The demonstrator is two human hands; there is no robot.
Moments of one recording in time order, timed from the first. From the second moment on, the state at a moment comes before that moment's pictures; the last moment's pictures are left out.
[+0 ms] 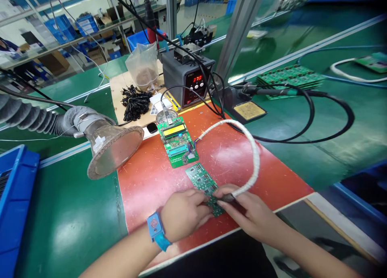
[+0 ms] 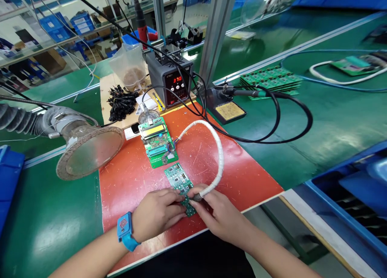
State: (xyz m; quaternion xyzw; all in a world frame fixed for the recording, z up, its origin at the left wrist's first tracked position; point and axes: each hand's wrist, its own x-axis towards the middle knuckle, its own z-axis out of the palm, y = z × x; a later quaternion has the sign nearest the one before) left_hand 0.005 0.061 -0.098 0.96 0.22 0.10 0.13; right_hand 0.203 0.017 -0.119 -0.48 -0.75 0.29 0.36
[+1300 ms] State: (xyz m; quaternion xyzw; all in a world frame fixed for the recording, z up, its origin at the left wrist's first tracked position) left_hand 0.001 0.060 -0.097 0.96 0.22 0.09 0.15; right_hand 0.202 0.016 -0.119 -0.49 -0.73 0.31 0.35
